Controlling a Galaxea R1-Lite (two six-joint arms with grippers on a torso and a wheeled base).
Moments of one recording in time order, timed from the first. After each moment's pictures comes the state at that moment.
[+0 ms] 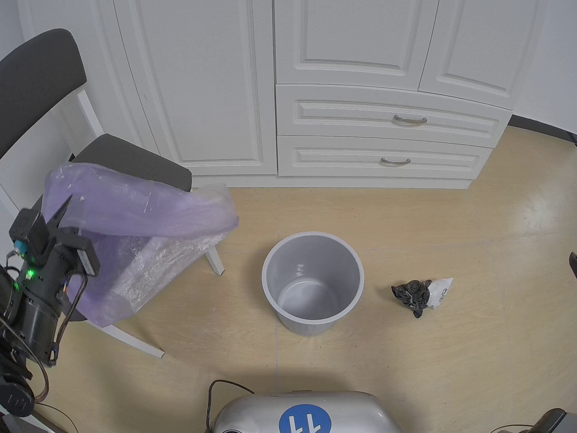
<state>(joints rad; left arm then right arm) -0.46 1.32 -0.21 -1.36 0.50 0.35 0.21 0.60 -0.54 -0.05 -0.15 -0.18</state>
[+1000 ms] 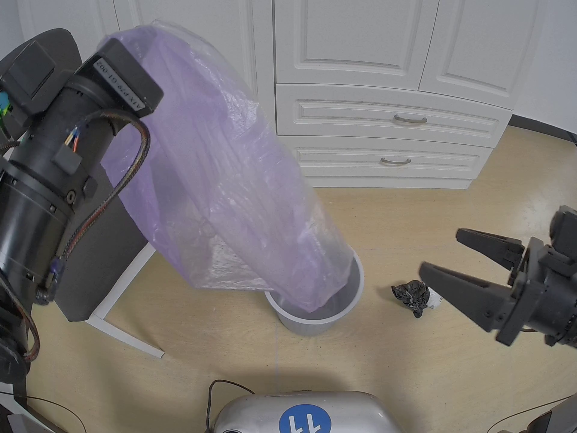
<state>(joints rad) -0.84 1.42 -0.77 -1.28 0.49 0.03 0.93 1.15 -0.56 -0.57 -0.19 0.21</state>
